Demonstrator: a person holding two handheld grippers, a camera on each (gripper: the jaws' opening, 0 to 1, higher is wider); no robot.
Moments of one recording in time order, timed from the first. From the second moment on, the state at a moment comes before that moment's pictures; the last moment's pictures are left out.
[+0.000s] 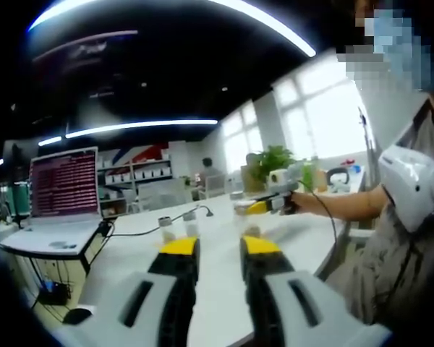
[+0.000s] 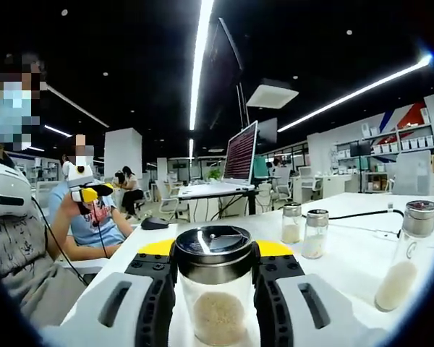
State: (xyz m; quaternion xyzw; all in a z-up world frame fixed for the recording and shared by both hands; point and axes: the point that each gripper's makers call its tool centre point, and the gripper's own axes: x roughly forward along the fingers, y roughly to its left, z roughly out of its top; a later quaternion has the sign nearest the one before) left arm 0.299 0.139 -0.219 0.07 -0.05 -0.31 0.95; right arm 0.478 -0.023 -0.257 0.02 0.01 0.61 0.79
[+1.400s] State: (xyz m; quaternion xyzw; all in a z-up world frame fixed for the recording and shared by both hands) left arm 0.300 0.143 -0.225 0.07 -0.04 -0.31 0.95; right arm 0.477 -0.026 -0.245 0.04 0.00 0.56 0.83
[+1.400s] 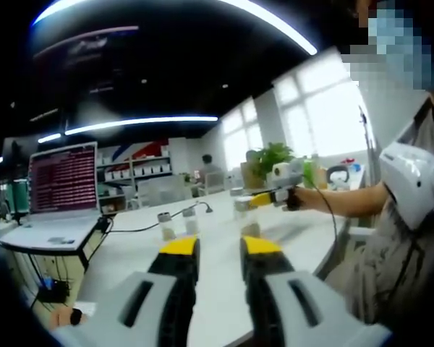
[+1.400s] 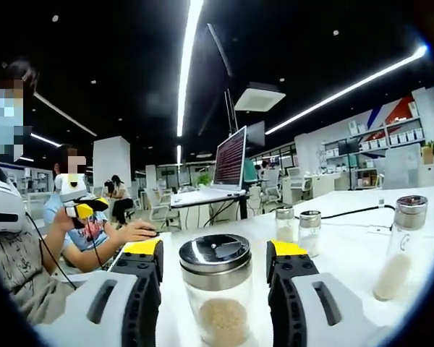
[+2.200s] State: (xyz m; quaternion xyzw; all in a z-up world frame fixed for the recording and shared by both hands) left arm 0.302 0.143 -0.228 0.07 -0.03 -0.30 0.95; right arm 0.470 -0.016 -0.250 0.04 0.01 0.51 0.86
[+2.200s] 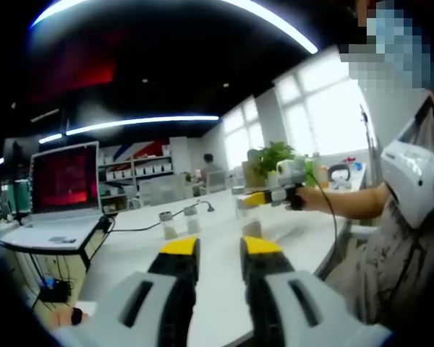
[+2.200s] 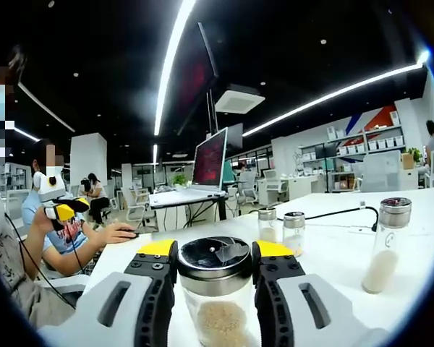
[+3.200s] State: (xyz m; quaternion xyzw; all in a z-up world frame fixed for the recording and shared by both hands) left arm 0.303 0.145 -0.231 0.07 -0.03 -0.31 0.95; right arm 0.471 -0.017 -0.251 0.04 0.01 0.56 0.83
